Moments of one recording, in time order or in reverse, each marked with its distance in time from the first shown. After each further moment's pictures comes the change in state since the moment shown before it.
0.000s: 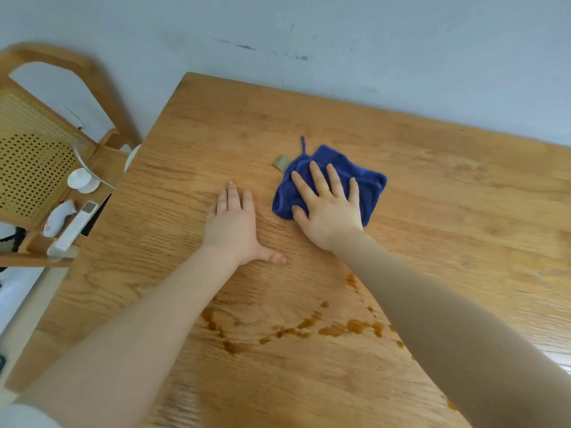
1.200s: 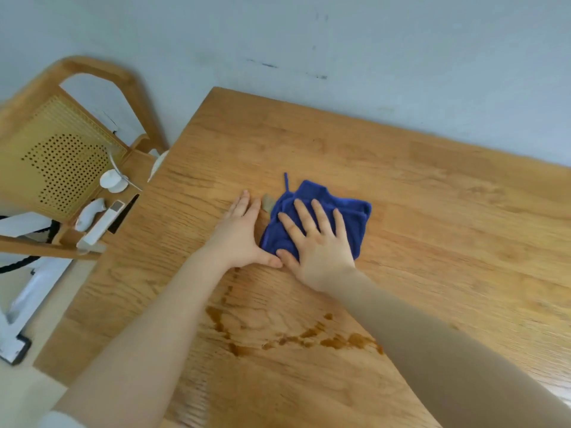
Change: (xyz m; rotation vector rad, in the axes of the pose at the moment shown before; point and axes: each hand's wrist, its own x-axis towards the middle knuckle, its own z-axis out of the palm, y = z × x) left_hand 0.001 -0.022 -0.003 -0.340 -0.023 0.078; right_hand -0.025 -0.021 0.012 -0.074 -0.040 -0.221
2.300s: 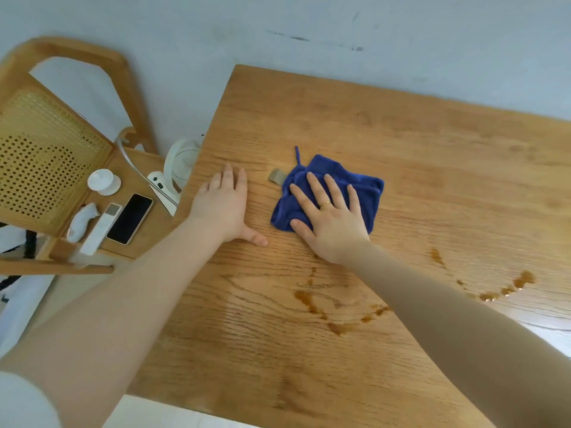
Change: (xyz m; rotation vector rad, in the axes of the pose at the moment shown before) left_hand 0.004 -0.124 -0.054 0.505 0.000 0.084; right_hand 0.042 -0.103 0.007 -0.003 0.014 0.200
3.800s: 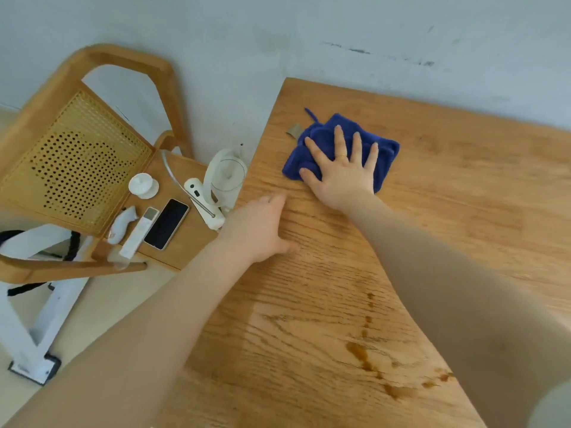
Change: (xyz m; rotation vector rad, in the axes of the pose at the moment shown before) left_hand 0.016 -0.038 -0.012 -0.347 0.042 0.103; right_hand 0.148 -0.031 -0.025 0.042 0.028 0.113
